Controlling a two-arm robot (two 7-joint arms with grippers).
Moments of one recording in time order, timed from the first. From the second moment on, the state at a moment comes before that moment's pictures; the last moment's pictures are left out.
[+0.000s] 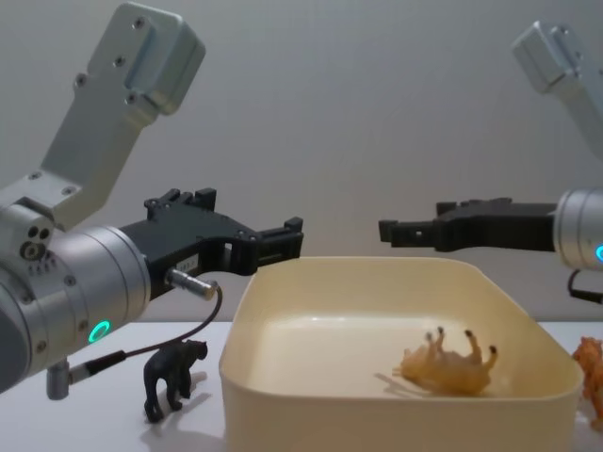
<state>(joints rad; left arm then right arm) -0.24 0.38 0.45 -1.63 -0.20 0.01 -0.01 0.50 0.18 -0.27 -1.25 0.15 0.17 0.50</state>
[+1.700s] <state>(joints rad) -0.24 0.38 0.45 -1.63 -0.20 0.01 -0.01 0.00 0.46 -0.11 -1.71 0.36 0.33 0.26</state>
